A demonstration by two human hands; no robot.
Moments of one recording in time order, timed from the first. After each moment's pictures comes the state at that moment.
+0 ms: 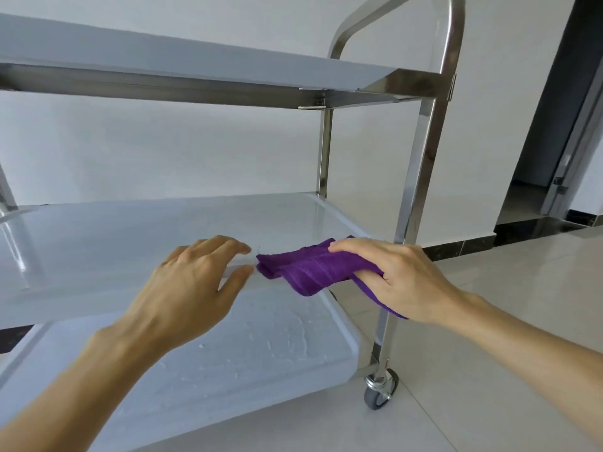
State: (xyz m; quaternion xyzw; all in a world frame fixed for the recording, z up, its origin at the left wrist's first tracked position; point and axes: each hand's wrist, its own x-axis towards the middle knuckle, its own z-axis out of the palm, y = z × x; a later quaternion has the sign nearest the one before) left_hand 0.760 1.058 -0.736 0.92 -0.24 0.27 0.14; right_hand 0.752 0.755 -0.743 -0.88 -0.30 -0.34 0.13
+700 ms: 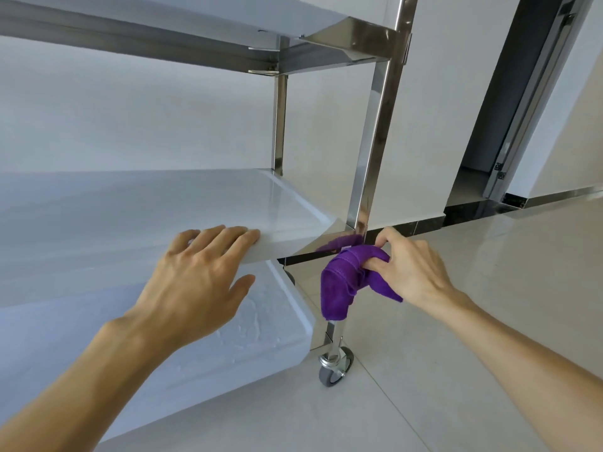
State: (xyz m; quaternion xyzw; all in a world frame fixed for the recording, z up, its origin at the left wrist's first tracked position) left_hand 0.783 0.988 -0.774 0.89 -0.31 0.32 0.03; right_hand 0.764 0.675 -0.784 -0.95 0.13 -0.23 0.13
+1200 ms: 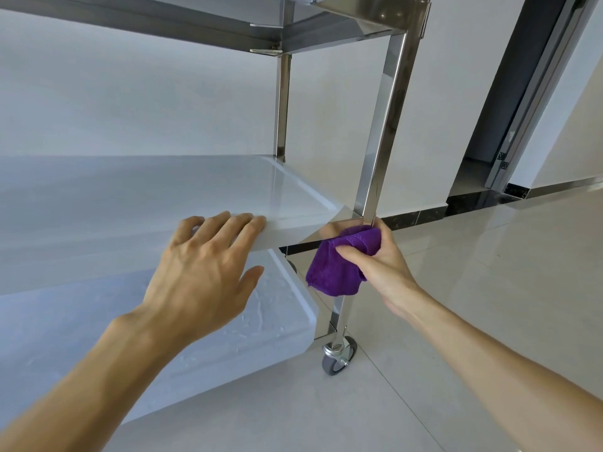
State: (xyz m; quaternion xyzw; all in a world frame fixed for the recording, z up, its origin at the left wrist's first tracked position) left_hand 0.790 0.984 -0.786 0.87 -0.32 0.37 0.04; right_hand 0.792 0.705 -0.821 -0.75 0.08 -0.20 0.63
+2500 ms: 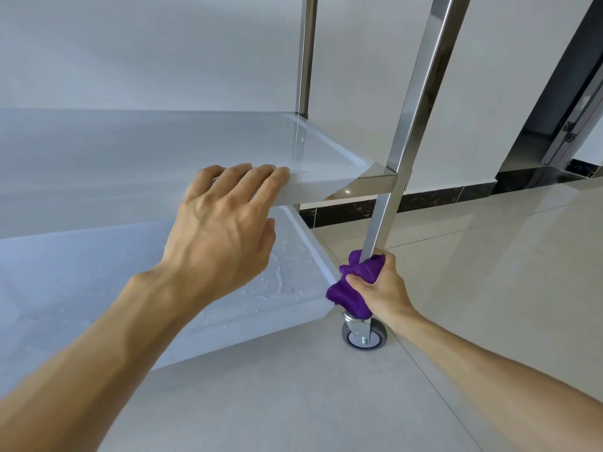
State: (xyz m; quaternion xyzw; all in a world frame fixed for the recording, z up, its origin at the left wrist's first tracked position) left_hand 0.811 0.981 -0.795 0.88 -0.29 0.38 0.04; right_hand 0.822 0.712 -0.939 -0.81 0.12 -0.15 0.55
